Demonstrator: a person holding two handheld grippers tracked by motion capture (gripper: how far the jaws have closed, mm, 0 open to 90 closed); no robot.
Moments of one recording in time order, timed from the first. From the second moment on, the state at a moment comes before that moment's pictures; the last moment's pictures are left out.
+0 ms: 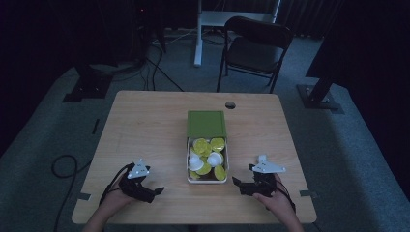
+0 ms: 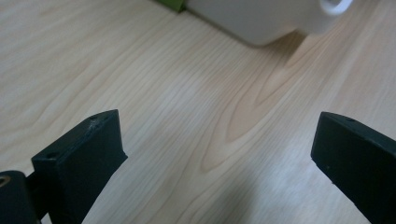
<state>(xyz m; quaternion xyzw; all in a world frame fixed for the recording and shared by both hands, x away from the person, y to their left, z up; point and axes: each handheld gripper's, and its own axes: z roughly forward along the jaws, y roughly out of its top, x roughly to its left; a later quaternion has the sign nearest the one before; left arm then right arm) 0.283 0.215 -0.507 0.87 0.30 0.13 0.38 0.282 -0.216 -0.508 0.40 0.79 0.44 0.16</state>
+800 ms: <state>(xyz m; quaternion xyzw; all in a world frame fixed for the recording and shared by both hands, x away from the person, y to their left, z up) 0.296 0.171 -0.479 0.86 0.25 0.13 0.43 0.290 -0.204 -0.498 0.39 0.78 0.46 0.16</state>
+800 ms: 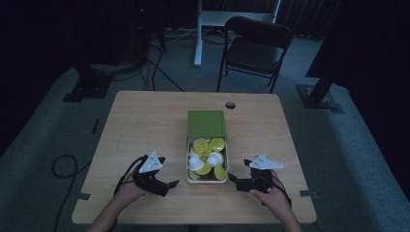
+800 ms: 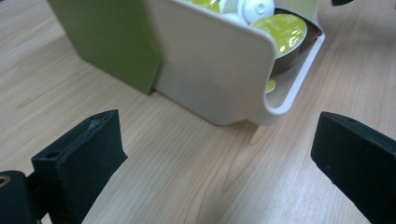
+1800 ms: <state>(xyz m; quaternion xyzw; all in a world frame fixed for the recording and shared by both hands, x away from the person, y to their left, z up) 0.330 0.142 -0.484 0.86 0.25 0.15 0.41 0.302 -0.201 -0.504 0.39 0.79 0.46 0.16</state>
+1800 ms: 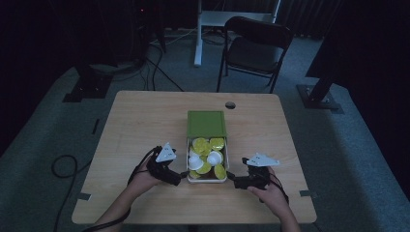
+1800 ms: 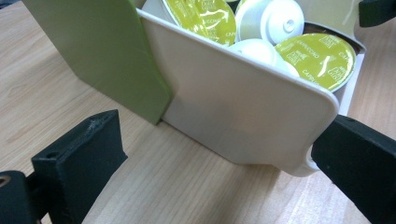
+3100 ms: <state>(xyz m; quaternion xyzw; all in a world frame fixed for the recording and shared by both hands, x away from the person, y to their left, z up) 0.360 0.141 -0.484 0.86 0.28 0.16 0.39 0.335 -0.196 -0.506 0.41 0.77 0.45 0.16</state>
